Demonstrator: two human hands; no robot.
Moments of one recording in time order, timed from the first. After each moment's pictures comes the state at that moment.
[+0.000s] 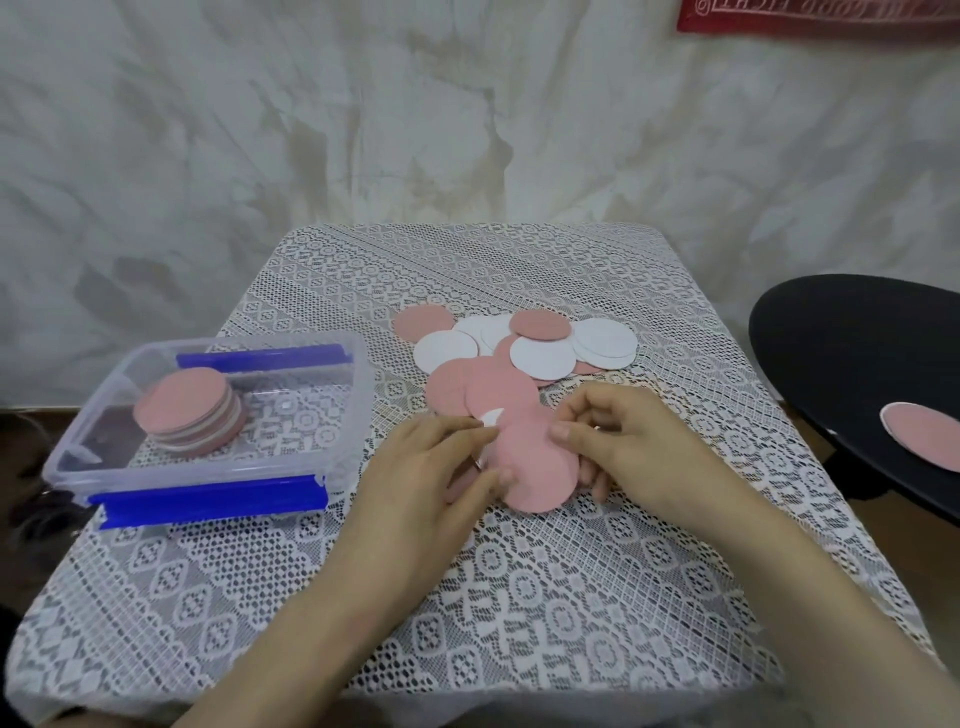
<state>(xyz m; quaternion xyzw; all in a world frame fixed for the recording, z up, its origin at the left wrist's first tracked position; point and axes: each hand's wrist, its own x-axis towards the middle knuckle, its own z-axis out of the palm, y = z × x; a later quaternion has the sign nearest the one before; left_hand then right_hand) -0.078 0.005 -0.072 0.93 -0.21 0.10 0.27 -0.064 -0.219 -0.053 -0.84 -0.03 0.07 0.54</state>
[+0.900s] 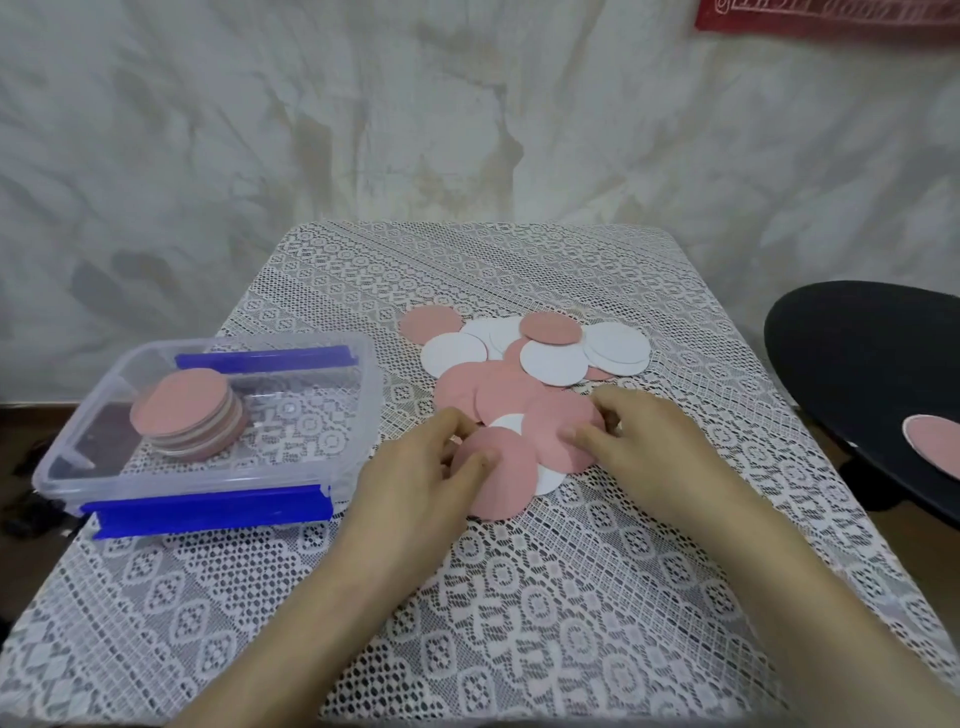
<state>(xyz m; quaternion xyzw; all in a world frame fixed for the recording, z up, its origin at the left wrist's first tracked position) -0.069 0.009 -0.062 0.89 -0.08 0.00 0.44 -0.051 -0.210 -0.056 -0.95 0.00 0.00 0.30</state>
